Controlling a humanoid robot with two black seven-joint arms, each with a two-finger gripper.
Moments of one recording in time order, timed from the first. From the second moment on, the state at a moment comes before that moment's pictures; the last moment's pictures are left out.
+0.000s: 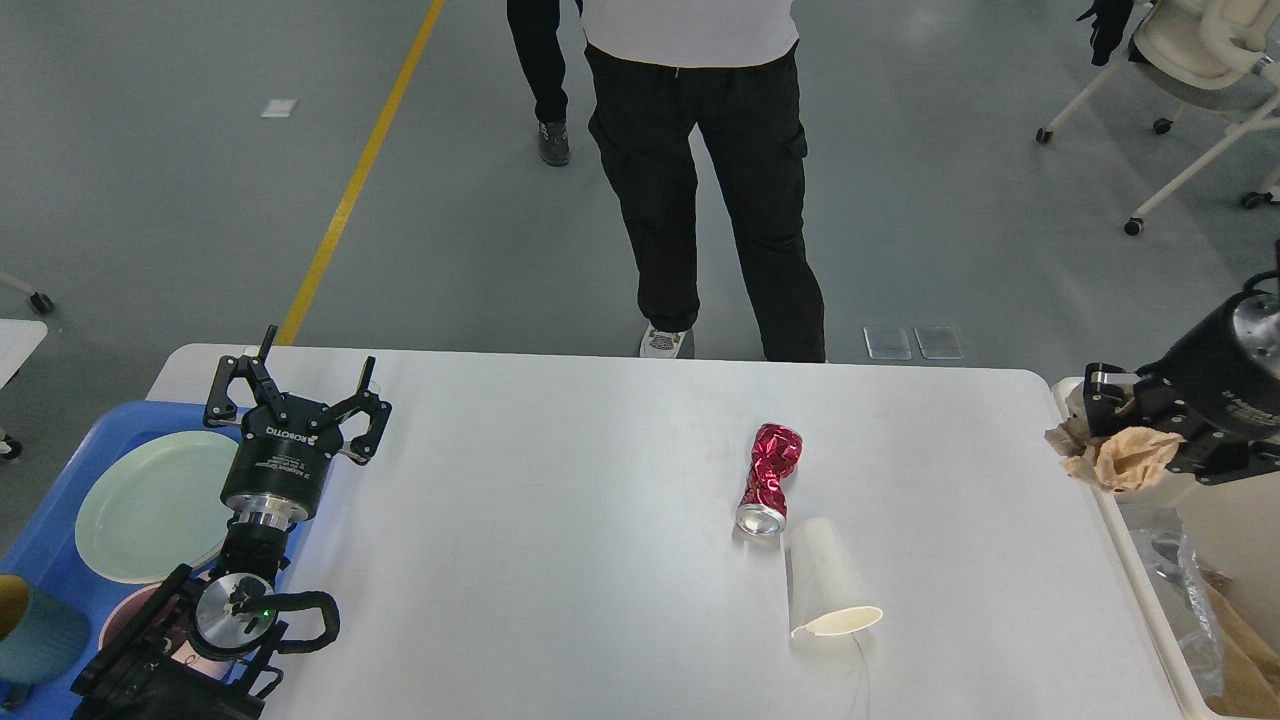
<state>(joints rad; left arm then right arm) -0.28 0.12 -1.30 -0.84 0.12 -0.53 -0.29 2.25 -0.58 -1.47 1.54 0.04 0.61 -0.21</state>
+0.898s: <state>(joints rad) -0.28 0.12 -1.30 -0.84 0.12 -0.53 -0.29 1.22 -0.83 -1.24 0.66 0.21 0.26 -0.19</state>
